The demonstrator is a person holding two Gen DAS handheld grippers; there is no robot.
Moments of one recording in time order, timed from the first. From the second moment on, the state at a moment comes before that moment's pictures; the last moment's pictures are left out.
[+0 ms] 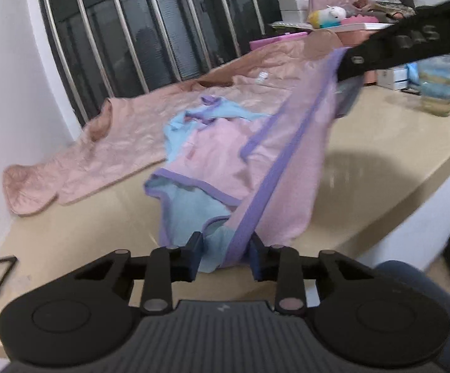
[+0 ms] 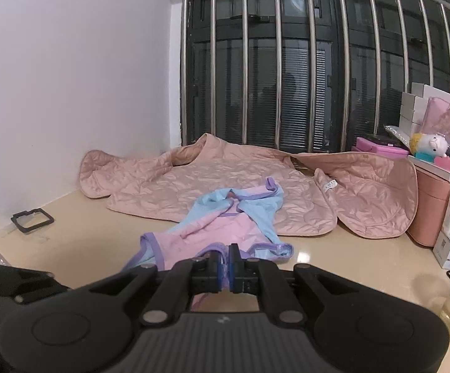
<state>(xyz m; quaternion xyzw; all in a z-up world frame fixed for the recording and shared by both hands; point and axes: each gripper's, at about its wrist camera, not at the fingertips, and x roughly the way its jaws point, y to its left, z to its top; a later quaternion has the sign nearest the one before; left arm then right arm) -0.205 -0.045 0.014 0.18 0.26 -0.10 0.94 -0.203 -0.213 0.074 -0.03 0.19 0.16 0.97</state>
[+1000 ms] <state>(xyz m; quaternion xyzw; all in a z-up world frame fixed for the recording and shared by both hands) -0.212 0.001 0.002 0.15 0.26 0.02 0.95 -0.219 -0.170 0.012 -0.13 0.24 0.12 0.96</state>
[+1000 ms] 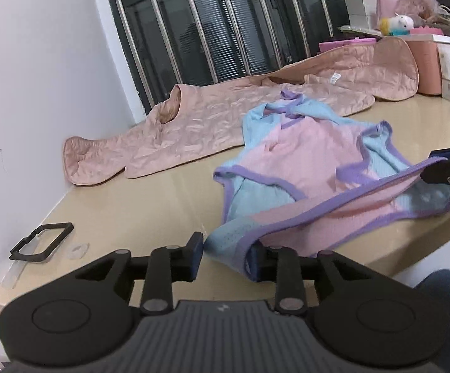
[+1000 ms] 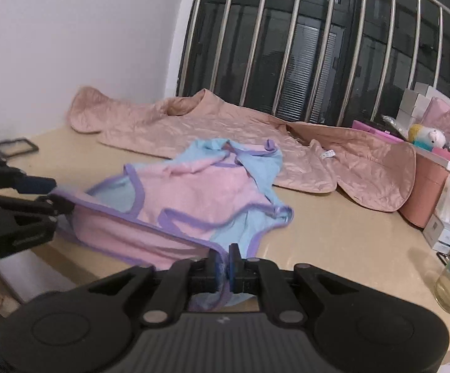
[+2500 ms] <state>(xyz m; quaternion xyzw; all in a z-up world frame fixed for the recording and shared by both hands) -0.198 0.006 0.008 0.13 0.29 0.05 0.95 -0.230 -0.178 0.002 -0.19 0.21 0.13 0.95</state>
